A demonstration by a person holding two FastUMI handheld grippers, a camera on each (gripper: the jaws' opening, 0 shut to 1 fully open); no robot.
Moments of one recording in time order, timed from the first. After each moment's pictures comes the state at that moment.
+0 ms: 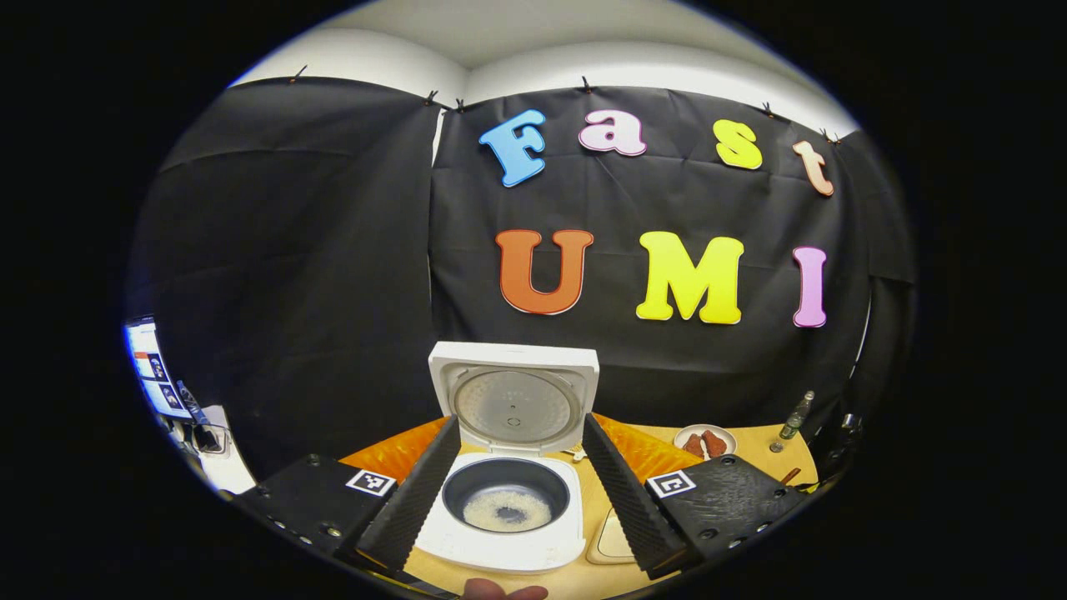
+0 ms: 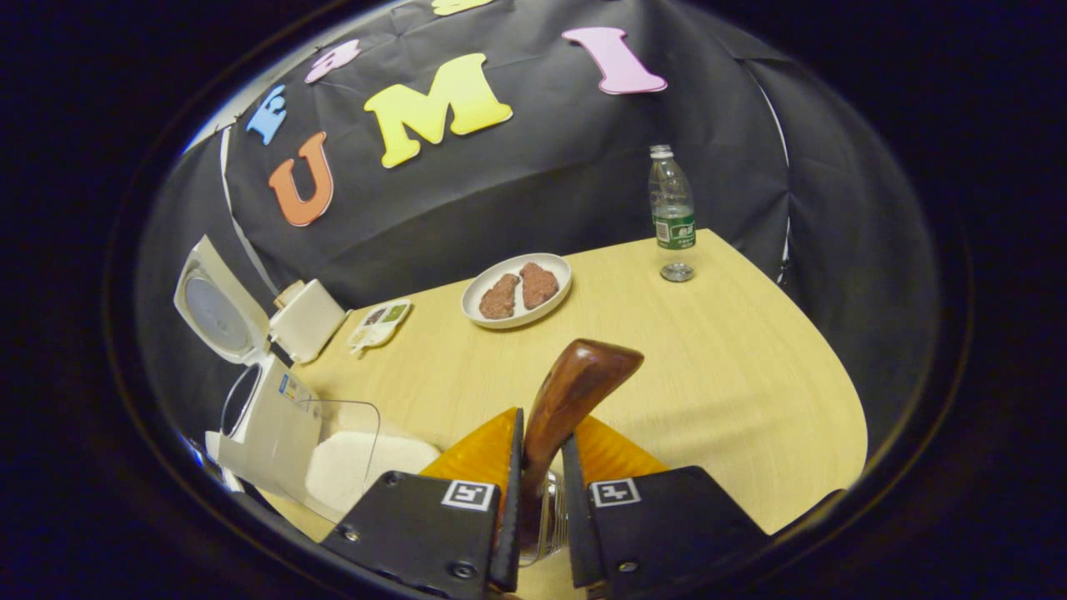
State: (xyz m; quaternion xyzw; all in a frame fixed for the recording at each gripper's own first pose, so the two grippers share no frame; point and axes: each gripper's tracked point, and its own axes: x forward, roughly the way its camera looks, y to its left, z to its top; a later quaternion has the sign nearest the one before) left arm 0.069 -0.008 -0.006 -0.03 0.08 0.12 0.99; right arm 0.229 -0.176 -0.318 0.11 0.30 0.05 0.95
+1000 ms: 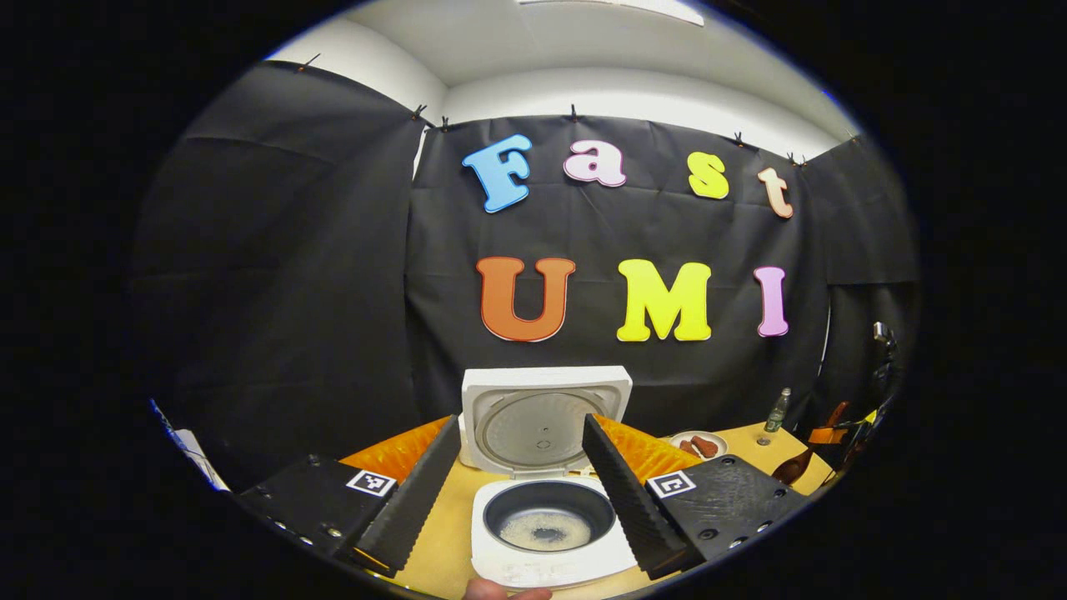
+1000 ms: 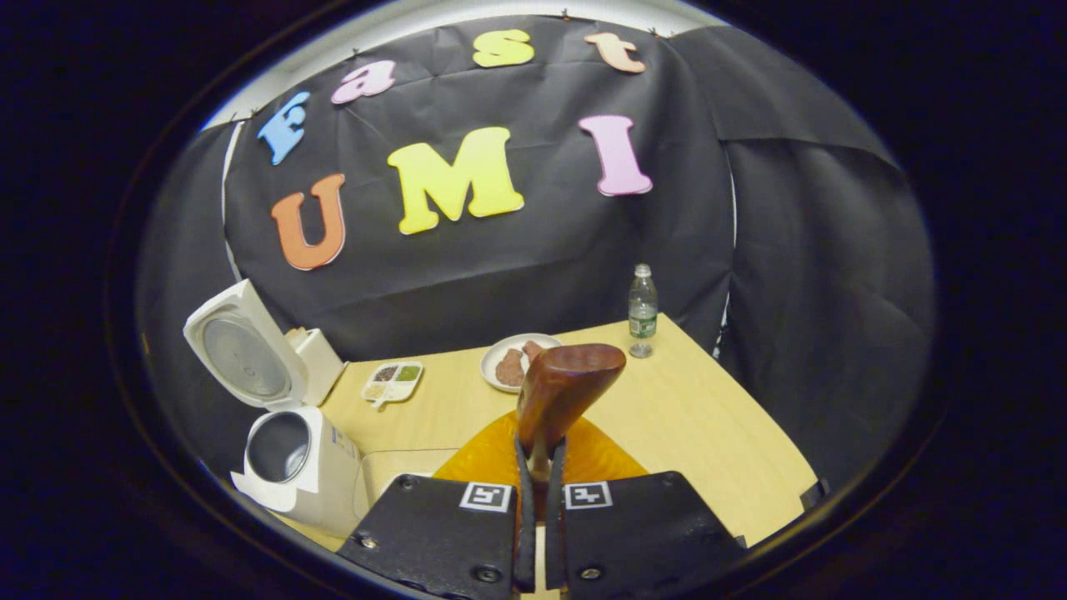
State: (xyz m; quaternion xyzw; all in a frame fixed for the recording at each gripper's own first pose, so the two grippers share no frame) left arm 0.065 0.083 -0.009 -0.02 0.01 0.01 1.00; right arm 0.151 -0.083 -0.153 0.05 0.18 -0.05 0.98
